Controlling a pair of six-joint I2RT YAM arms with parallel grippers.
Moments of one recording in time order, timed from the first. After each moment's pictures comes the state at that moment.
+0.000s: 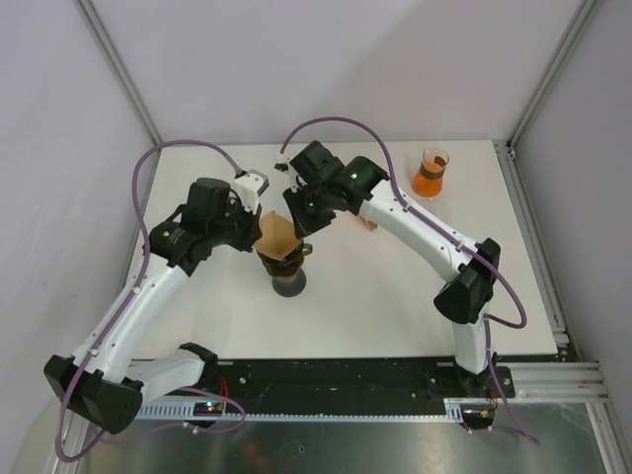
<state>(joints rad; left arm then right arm) -0.41 1.08 1.16 -0.77 0.14 0.05 0.88 1.97 2.15 -1.11 -0.15 0.28</state>
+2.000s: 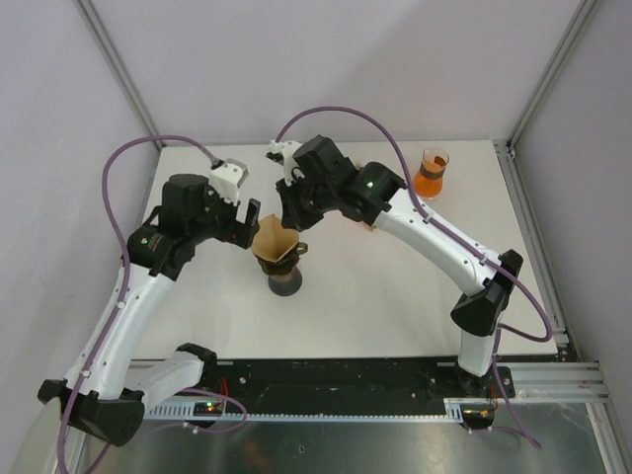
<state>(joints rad) -0.35 1.02 1.20 -0.77 0.08 0.13 0.93 1.84 2.10 -0.93 -0.15 0.25</state>
